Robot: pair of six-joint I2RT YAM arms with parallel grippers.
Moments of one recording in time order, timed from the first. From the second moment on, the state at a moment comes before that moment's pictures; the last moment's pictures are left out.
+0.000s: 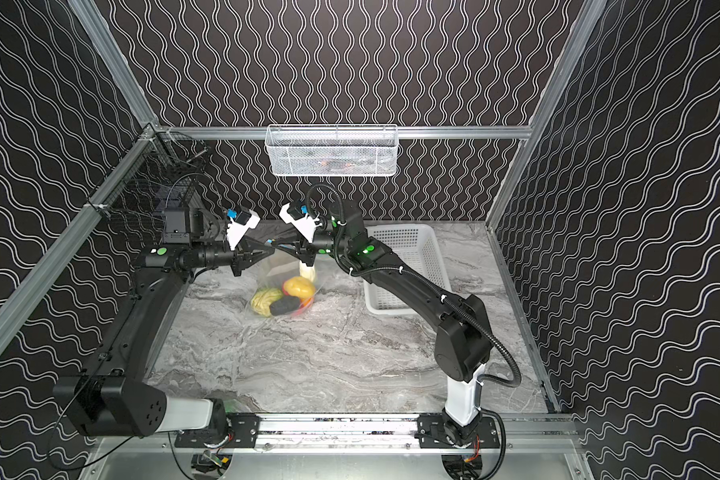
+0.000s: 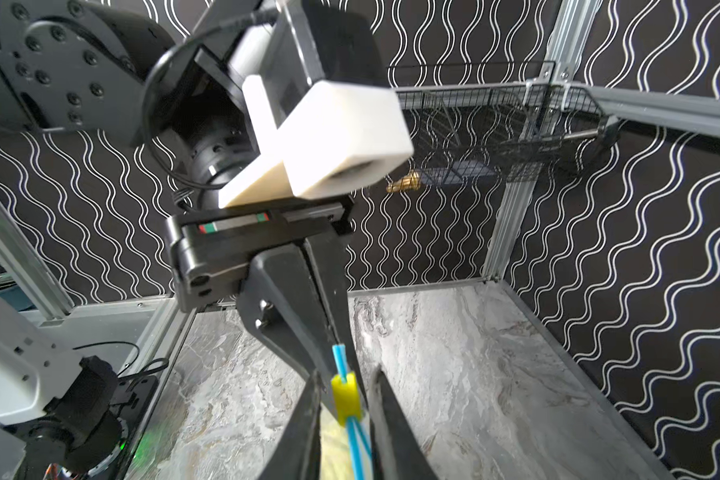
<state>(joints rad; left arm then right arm) -0.02 1.38 1.43 -0.80 0.92 0.51 0.73 1.86 1.71 0.04 -0.75 -0.10</state>
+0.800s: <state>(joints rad) -0.02 1.38 1.51 -0.87 0.92 0.59 0.73 1.87 1.71 0.05 -0.74 -0.10</state>
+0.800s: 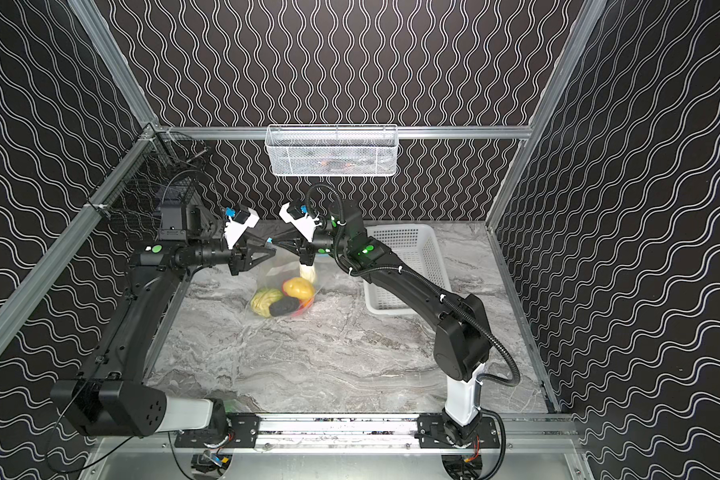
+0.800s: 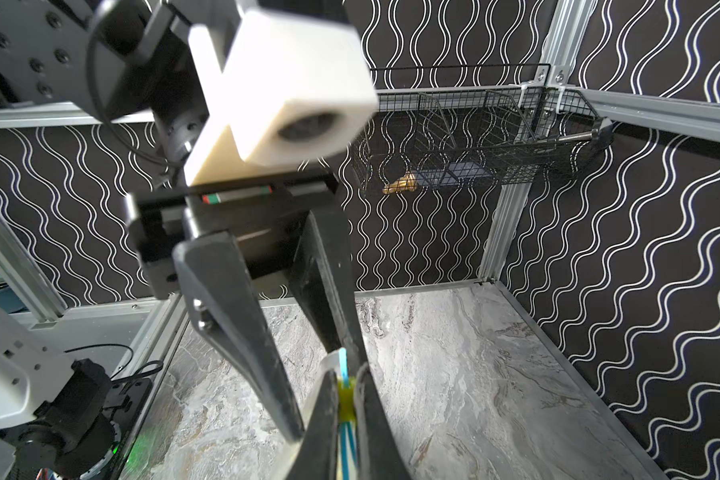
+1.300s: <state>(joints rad) -0.04 1.39 1.54 -0.89 0.89 0.58 0.73 1.87 1.71 0.05 -0.75 -0.10</state>
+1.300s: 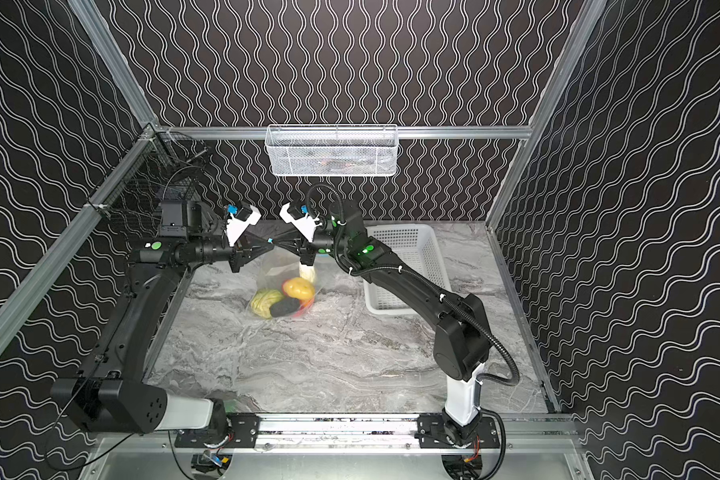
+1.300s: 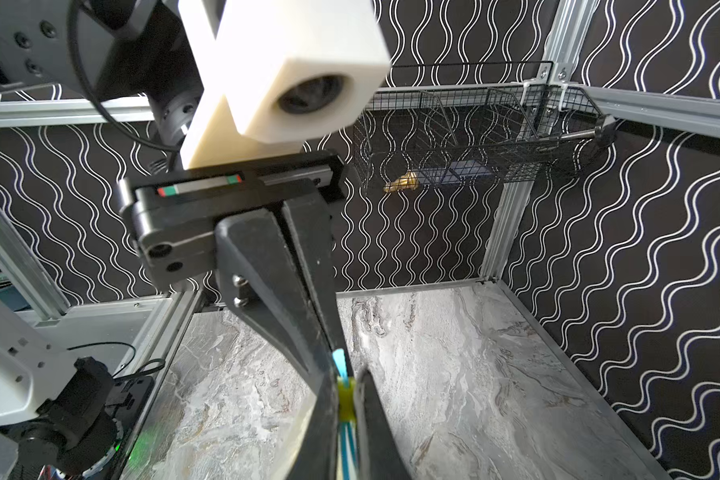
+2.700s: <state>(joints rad) -0.04 1.38 1.57 -0.84 0.75 0.22 0.72 1.81 1.62 -0.02 -0.57 -0.29</state>
